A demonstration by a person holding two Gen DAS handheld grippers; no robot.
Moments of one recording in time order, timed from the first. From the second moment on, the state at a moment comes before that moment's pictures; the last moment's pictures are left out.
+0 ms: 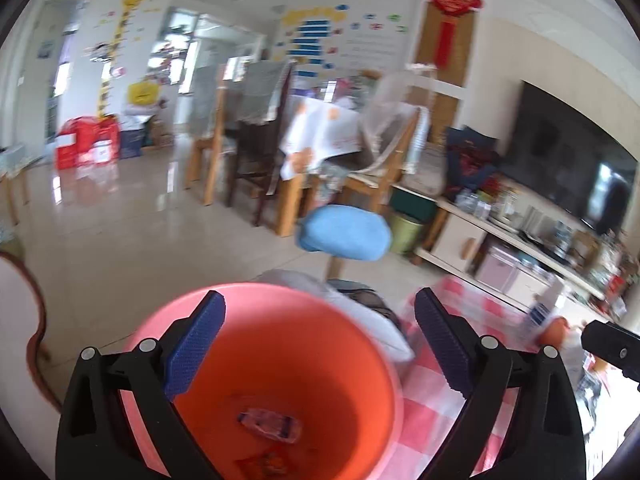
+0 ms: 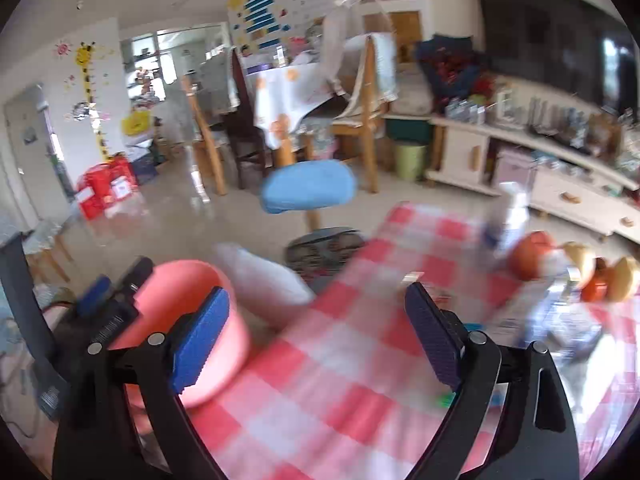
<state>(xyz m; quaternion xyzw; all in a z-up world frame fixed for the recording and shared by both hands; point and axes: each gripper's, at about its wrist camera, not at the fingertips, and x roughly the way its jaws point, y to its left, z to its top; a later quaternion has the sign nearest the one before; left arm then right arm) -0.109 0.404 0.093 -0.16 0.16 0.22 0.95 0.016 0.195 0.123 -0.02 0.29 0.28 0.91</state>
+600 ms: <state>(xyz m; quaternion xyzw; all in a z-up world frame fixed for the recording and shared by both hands) -0.076 0.278 0.104 -0.05 0.18 0.11 0.98 0.003 0.058 0.125 -0.04 0.27 0.20 0.94</state>
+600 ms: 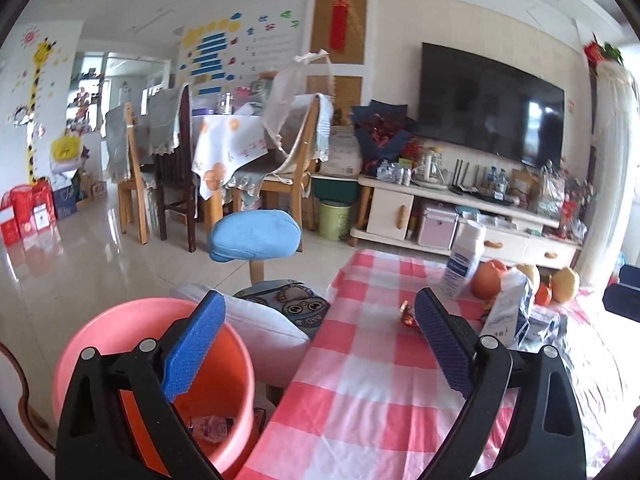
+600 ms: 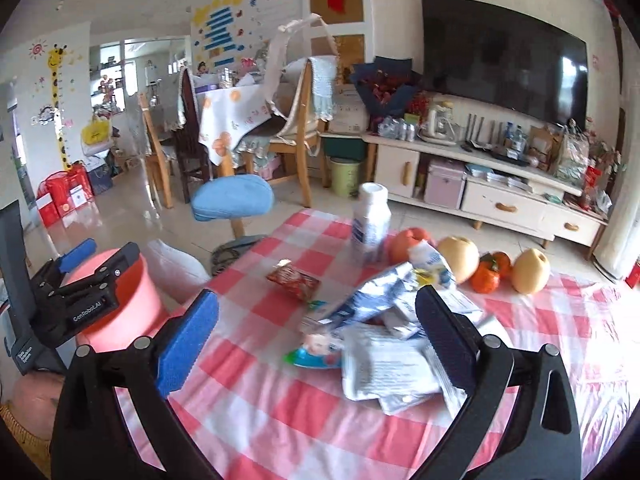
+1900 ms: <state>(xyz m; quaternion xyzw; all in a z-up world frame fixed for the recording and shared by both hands) 0.017 0.163 0.071 -0.07 0.29 -0.16 0.94 0.062 -0.126 0.097 0.12 0.38 0.11 0.91</state>
